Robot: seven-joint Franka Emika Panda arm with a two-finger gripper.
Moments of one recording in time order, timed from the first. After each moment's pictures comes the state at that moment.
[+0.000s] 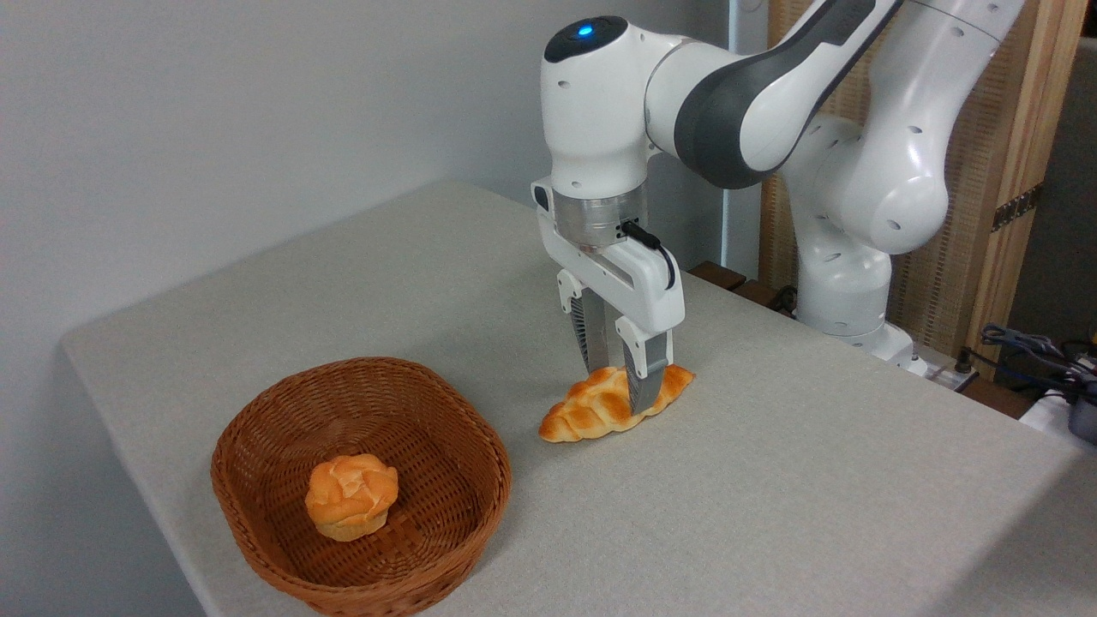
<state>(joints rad) -0.43 -0.54 0.35 -2.61 0.17 2.08 0.72</state>
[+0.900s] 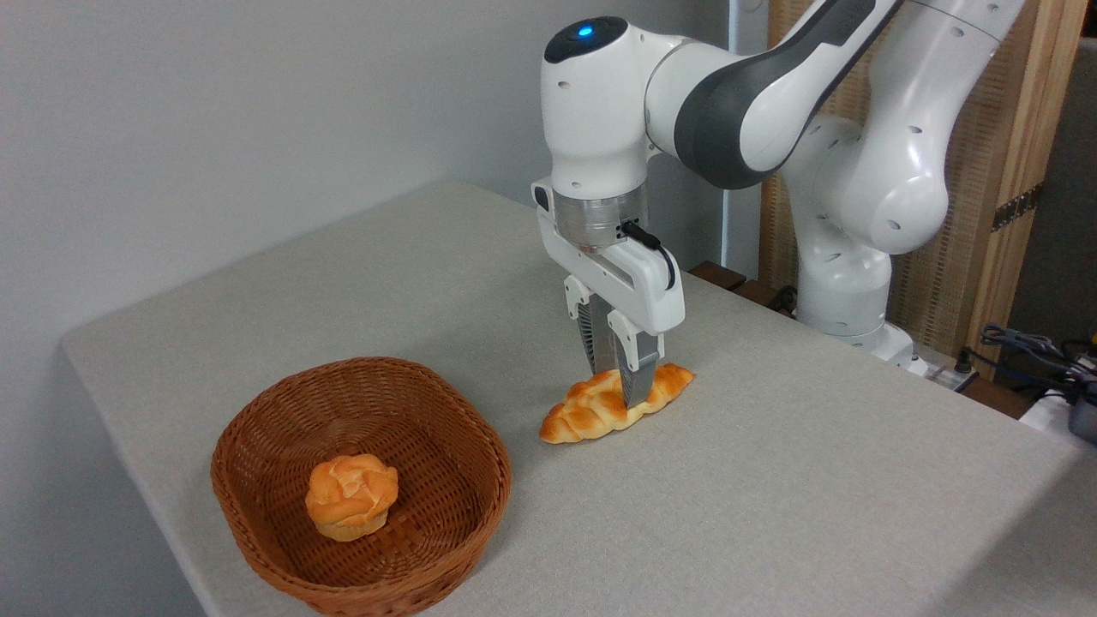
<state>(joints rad) -0.43 -0.54 0.35 -2.62 0.17 2.08 0.72</state>
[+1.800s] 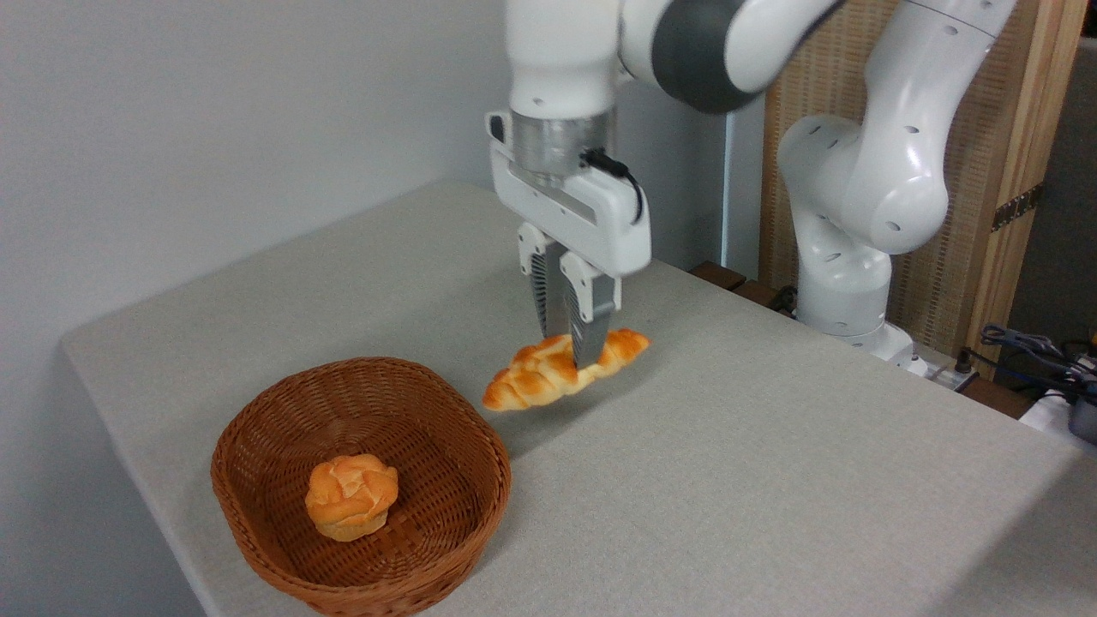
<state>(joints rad) -0.43 -0.47 0.33 -2.34 0.12 1.95 0.72</state>
